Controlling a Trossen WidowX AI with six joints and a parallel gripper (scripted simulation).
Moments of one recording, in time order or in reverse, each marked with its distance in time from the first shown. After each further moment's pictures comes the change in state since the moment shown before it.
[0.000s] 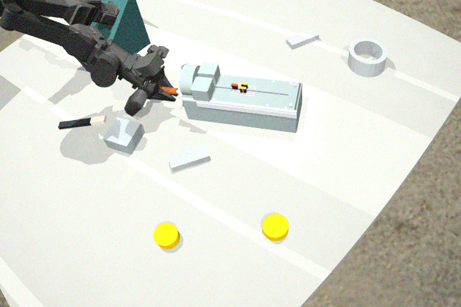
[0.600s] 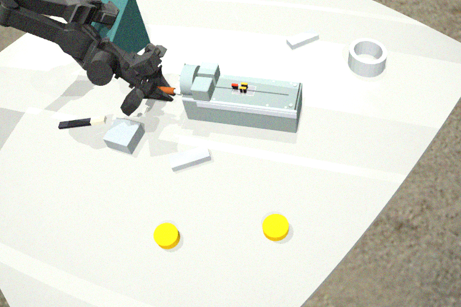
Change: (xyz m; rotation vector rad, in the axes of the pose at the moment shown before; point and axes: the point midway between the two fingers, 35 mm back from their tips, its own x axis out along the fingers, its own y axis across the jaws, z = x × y) arm -0.009 -0.009 0.008 -0.002 0.000 -0.011
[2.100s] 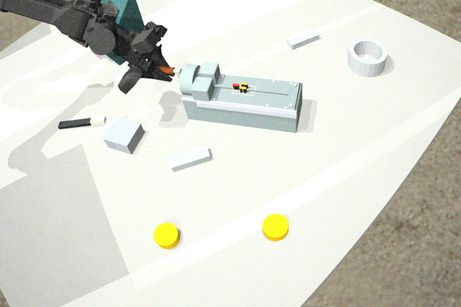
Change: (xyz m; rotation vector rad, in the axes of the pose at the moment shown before) arm -0.030 0.026 0.030 0.012 -0.003 -0.024
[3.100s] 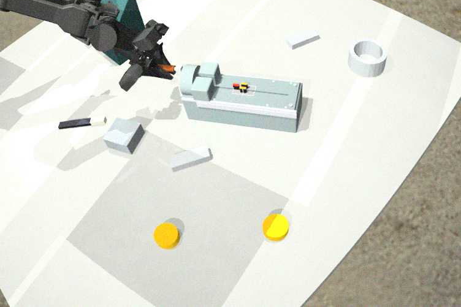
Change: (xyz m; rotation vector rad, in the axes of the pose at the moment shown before) arm 0.001 0.008 -0.001 0.002 -0.005 -0.009
